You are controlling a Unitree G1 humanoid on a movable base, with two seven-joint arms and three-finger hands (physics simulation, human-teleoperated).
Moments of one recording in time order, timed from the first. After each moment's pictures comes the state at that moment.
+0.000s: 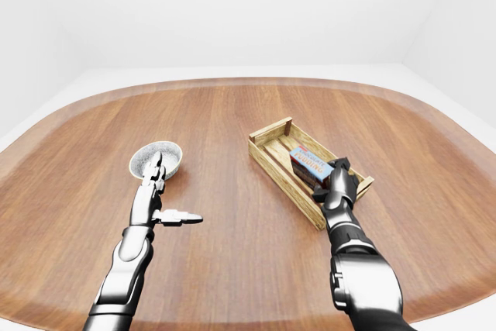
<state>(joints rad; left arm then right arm) -0.04 0.03 0.01 0.09 0.12 -0.06 0.02 -0.70 -0.35 -0.14 1.34 -0.40 -0.09 -0.38</state>
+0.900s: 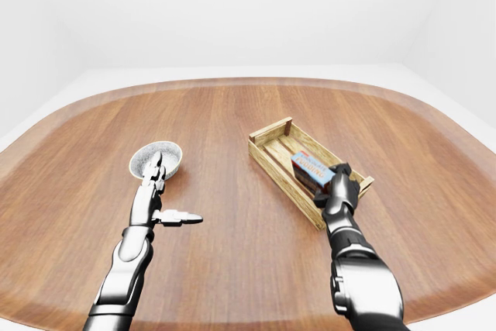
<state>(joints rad) -0.04 0.03 0.01 0.08 0.12 -0.05 0.02 -0.67 -0.34 -0.15 1.34 -0.41 -0.09 -0.40</state>
